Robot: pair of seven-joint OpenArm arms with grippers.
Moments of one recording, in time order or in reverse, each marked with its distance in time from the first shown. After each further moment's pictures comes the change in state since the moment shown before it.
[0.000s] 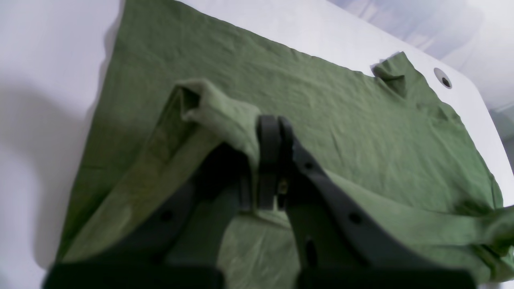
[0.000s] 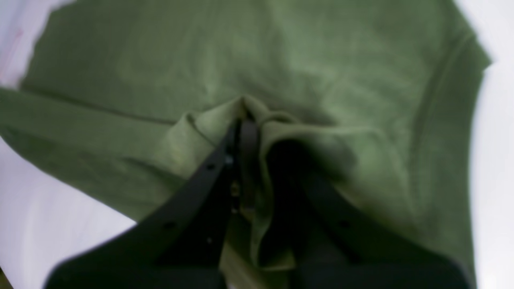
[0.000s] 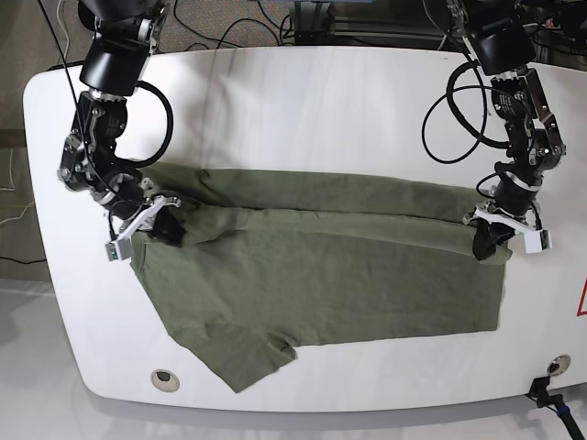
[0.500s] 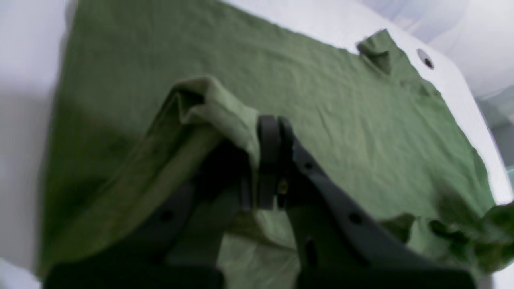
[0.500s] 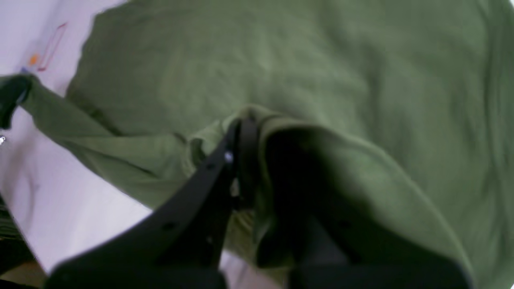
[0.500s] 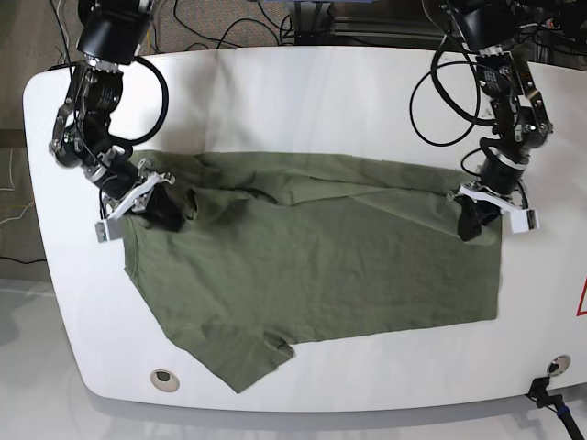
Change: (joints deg) left arm 6.2 3.5 0.2 6.4 0.0 -0.3 0.3; right arm -8.3 0.3 3.0 11.8 11.2 -0.1 -4.6
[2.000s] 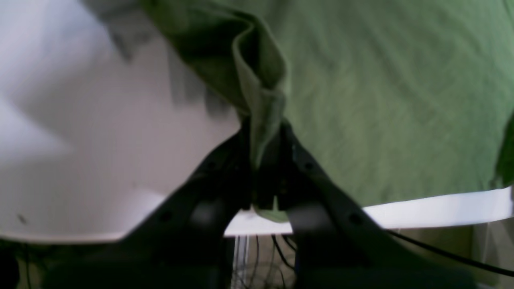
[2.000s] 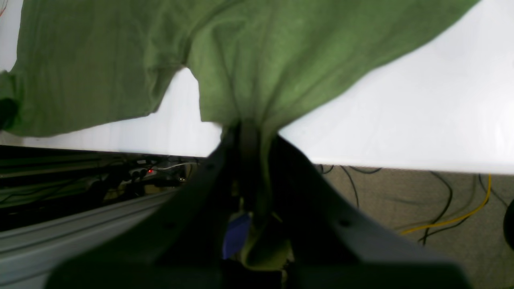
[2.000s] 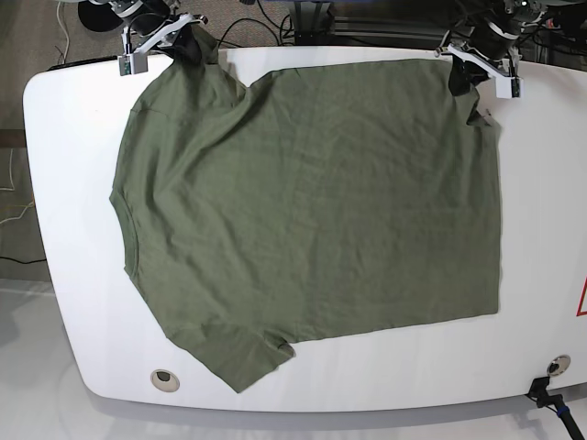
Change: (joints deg) left arm 37.9 2.0 -1.4 17.6 -0.6 0.1 -0.3; right arm -44.4 -15.3 7.5 23.3 -5.1 0.1 6.6
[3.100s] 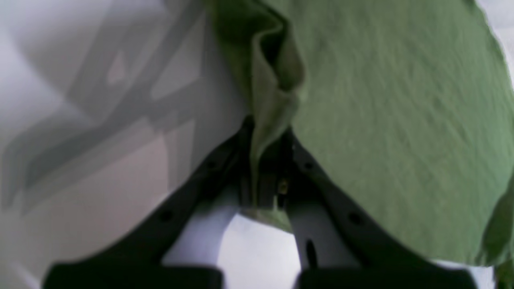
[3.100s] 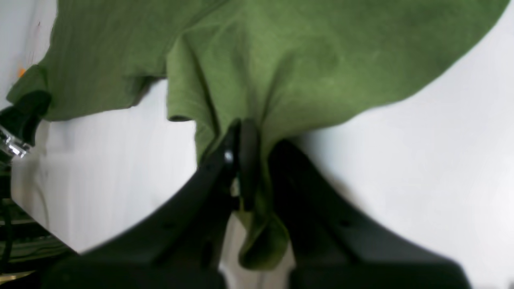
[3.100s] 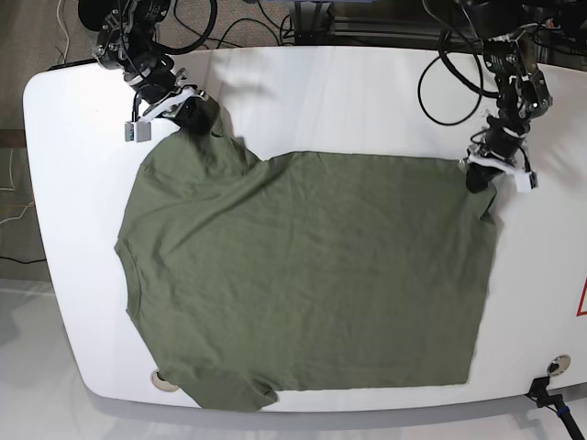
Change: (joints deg) left arm -34.1 -3.7 -2.0 -29.7 0.1 0.3 -0.3; right arm 22.8 0.1 0.2 -16.6 -0.7 -0.3 -1.6
